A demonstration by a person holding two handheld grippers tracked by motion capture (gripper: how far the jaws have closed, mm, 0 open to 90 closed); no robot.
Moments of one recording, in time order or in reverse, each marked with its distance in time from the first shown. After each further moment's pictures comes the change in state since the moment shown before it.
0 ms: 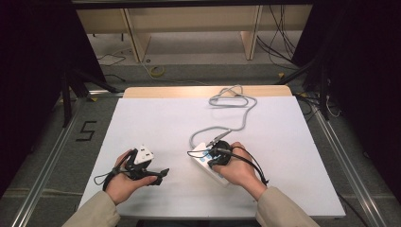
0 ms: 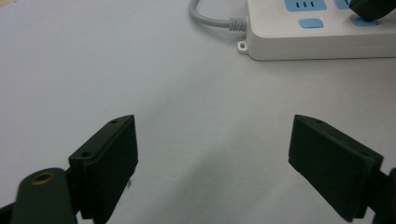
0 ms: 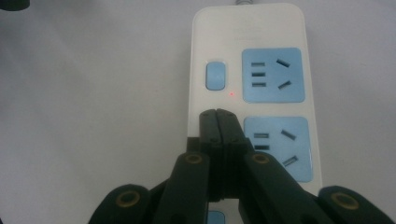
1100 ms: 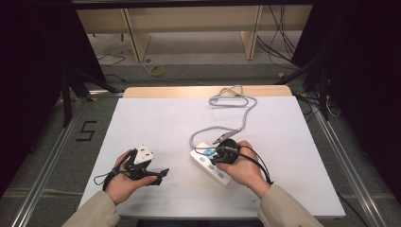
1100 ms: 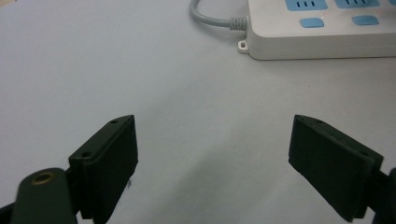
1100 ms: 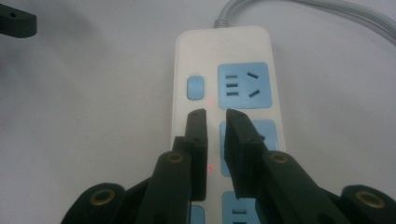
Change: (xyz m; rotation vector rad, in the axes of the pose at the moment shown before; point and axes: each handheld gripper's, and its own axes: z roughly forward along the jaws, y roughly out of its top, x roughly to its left) left arm 0.000 0.000 0.000 0.001 0.002 0.000; right arm -0.010 -0.008 -0.014 -0.100 -0.014 0.024
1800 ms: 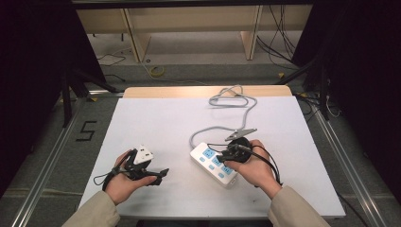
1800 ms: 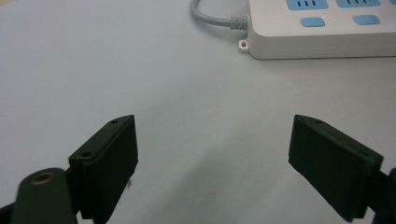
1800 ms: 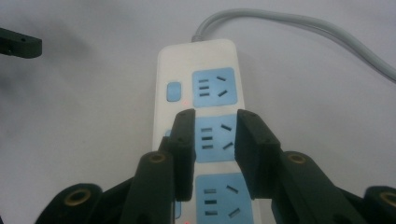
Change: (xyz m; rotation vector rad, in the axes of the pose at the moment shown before) left arm 0.000 -0.001 0.000 0.003 0.002 0.000; right arm -0.017 -0.013 -0.022 -0.097 -0.001 0.055
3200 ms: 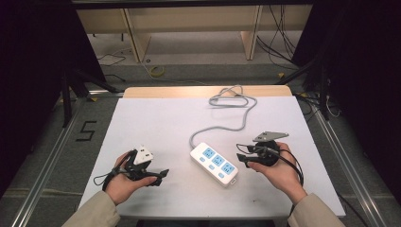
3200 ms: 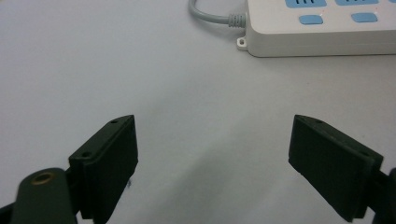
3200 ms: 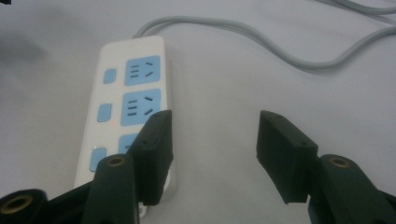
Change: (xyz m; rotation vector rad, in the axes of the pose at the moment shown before) left arm 0.000 -0.001 0.000 0.005 -0.005 -0.001; right arm -0.045 -0.040 -0.037 -0.118 -0.088 0.025
